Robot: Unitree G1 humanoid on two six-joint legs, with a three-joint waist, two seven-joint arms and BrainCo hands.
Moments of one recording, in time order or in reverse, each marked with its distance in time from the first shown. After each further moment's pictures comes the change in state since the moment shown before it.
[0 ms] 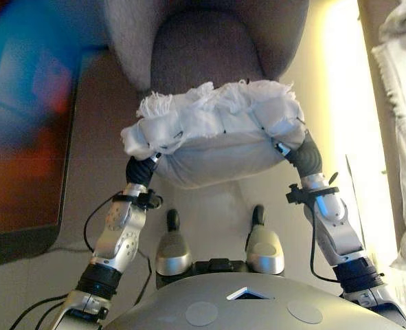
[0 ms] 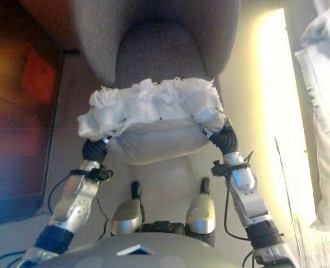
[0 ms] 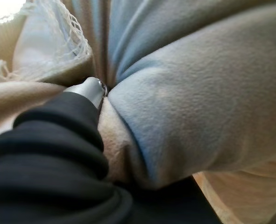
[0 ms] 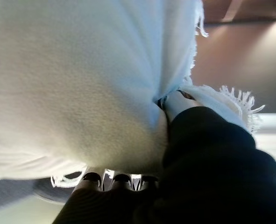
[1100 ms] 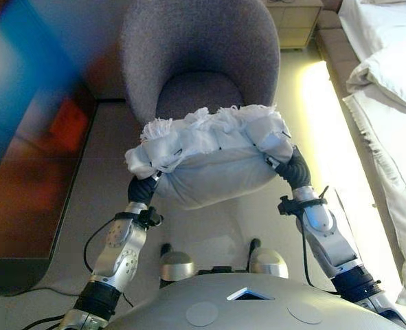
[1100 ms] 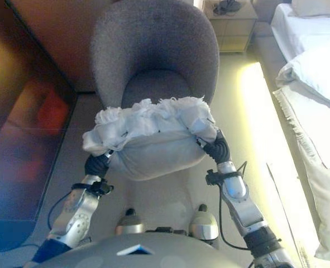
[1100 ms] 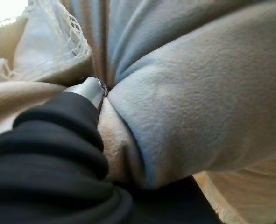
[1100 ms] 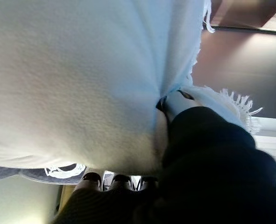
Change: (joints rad) left arm 0.032 0.006 -0.027 0.016 -0.024 0.028 0.026; right arm 0.021 -0.054 0.090 0.015 0.009 0.021 -0.111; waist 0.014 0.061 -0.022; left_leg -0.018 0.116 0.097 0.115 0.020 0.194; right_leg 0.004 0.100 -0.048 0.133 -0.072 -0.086
